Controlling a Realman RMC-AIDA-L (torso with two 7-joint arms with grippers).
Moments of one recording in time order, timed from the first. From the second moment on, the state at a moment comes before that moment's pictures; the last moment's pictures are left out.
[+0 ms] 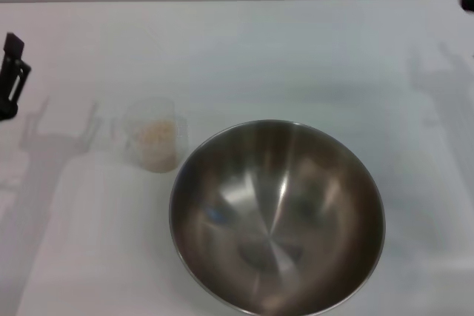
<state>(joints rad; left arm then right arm) -0.24 -2.07 -0.65 -0.26 2.20 1.57 -0.18 0.31 2.08 -2.06 -0.42 0.62 -1.38 0.16</state>
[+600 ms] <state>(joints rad) -0.19 -2.07 -0.42 -0.22 2.20 1.50 -0.17 0.36 2.08 -2.00 -0.22 0.62 -1.43 0.25</state>
